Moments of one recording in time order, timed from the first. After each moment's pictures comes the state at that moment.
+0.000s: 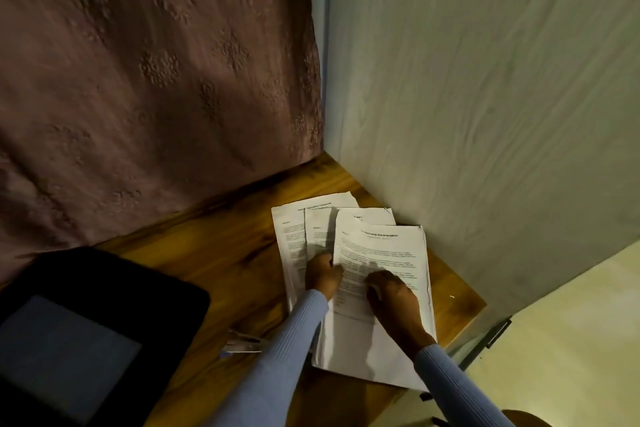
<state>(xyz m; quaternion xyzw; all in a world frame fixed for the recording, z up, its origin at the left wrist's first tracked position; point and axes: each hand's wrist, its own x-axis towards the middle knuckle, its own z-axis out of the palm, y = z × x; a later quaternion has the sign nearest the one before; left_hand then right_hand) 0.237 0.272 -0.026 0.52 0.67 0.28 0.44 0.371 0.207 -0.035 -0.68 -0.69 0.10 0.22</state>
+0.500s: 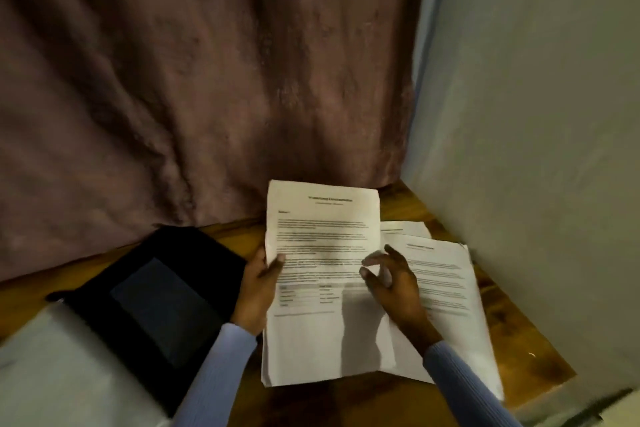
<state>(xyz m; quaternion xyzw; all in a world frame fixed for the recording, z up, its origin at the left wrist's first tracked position) 0.045 0.192 0.048 0.33 0.54 0.63 0.46 0.263 0.241 0.028 -0.55 -0.68 0.33 0.36</state>
